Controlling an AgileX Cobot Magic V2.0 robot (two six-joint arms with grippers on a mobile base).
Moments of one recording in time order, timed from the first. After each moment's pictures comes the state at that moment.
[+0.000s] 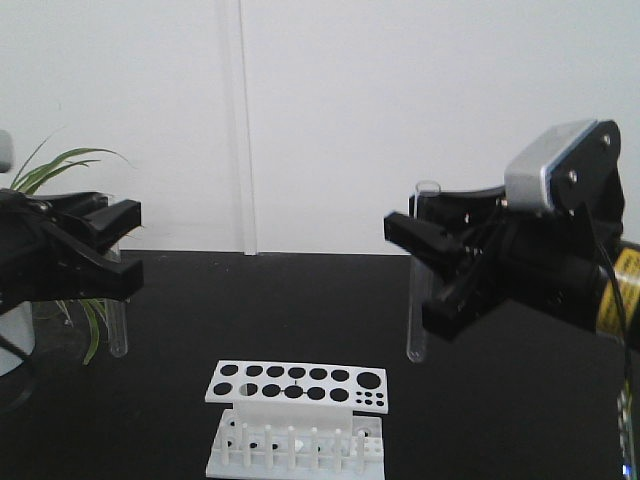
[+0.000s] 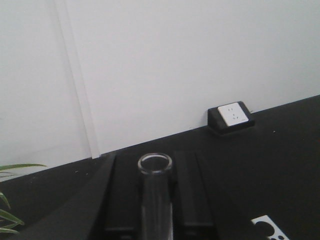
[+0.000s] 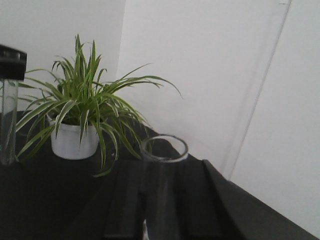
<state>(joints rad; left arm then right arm) -0.36 1.13 -1.01 0.45 0.03 -0.46 0.27 1.27 -1.04 -1.38 -0.55 1.15</state>
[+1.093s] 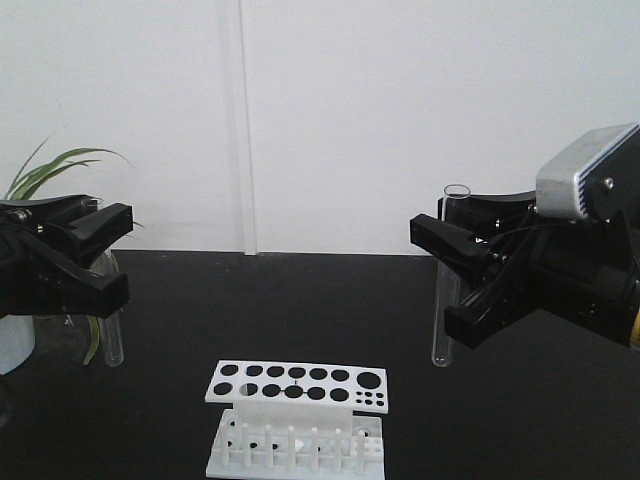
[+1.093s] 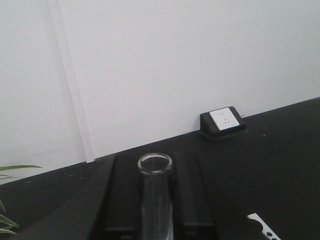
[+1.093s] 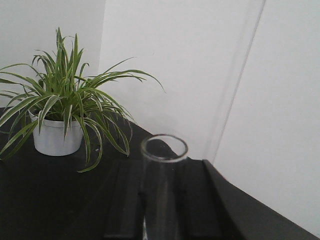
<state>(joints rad) -0.37 1.08 -0.97 0.45 0.02 -0.46 0.27 1.20 -1.00 -1.39 -0.48 1.16</state>
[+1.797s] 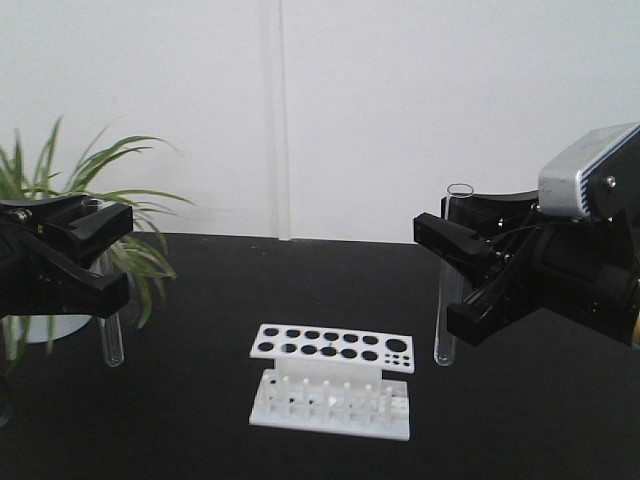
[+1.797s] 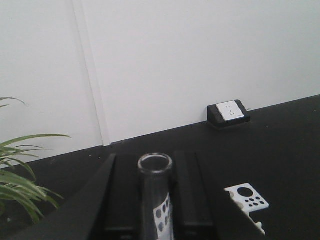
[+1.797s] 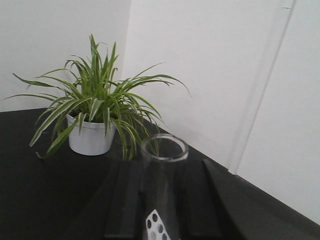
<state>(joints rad) -0.37 1.08 -0.97 0.45 0.02 -0.46 0.27 1.20 -1.00 -1.38 -0.47 1.16</state>
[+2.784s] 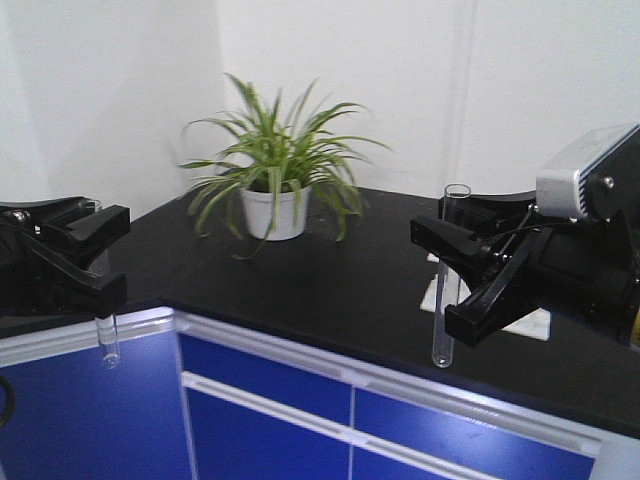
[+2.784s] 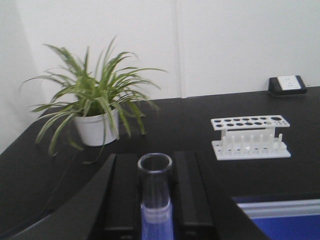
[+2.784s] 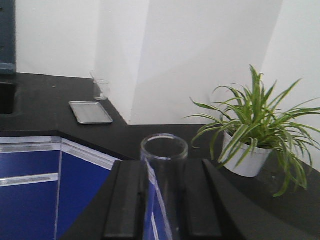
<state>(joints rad) -0.37 1.08 -0.97 0.45 0.03 -0.46 0.27 1.20 -1.00 -1.38 -0.47 1.16</state>
